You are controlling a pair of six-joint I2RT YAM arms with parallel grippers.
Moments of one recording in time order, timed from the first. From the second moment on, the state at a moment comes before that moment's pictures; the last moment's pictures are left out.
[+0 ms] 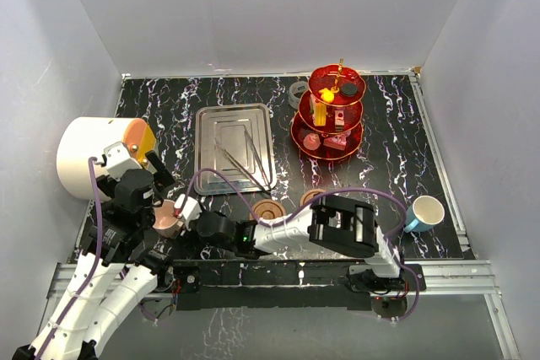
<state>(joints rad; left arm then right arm) -0.43 0.50 0.74 -0.71 -0.76 -0.49 1.40 2.05 1.20 0.52 0.21 0.16</state>
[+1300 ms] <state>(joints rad) -0.43 0.51 0.74 -0.71 -0.73 -0.49 1.39 1.18 0.57 0.20 0.59 0.36</state>
